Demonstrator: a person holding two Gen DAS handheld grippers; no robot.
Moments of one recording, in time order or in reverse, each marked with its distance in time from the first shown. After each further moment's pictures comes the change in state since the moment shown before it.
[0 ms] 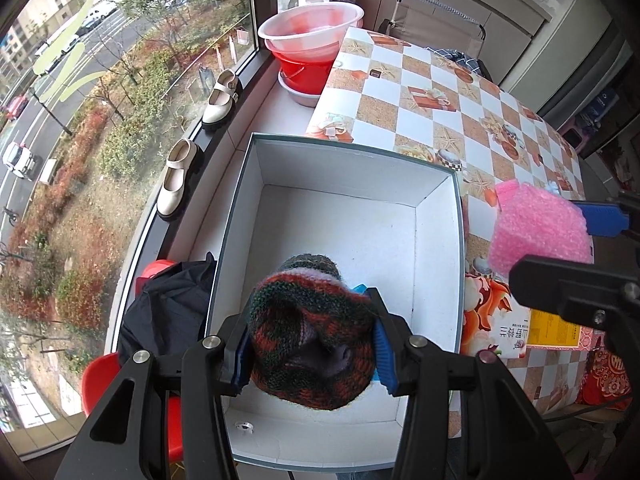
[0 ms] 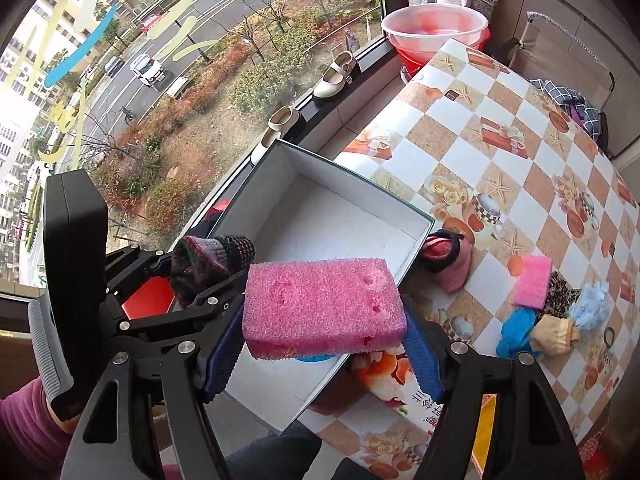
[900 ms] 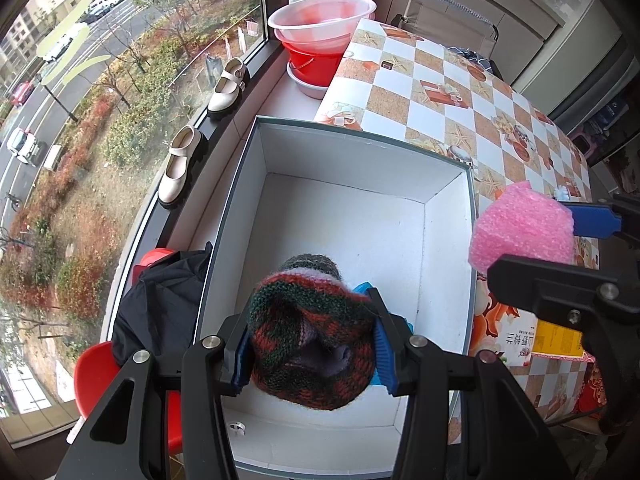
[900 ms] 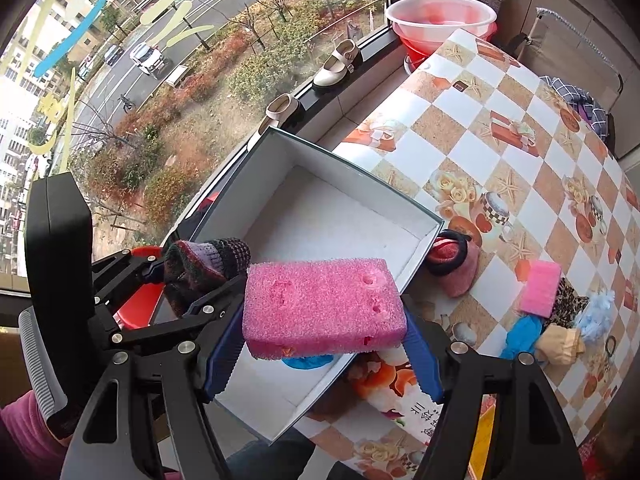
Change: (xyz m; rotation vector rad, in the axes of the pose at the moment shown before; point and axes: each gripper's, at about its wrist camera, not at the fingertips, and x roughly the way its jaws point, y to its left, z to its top) left arm 0.014 0.001 0.000 -0.035 0.021 0.007; right arm 0.025 -0.002 0.007 -0.020 0.038 -0.009
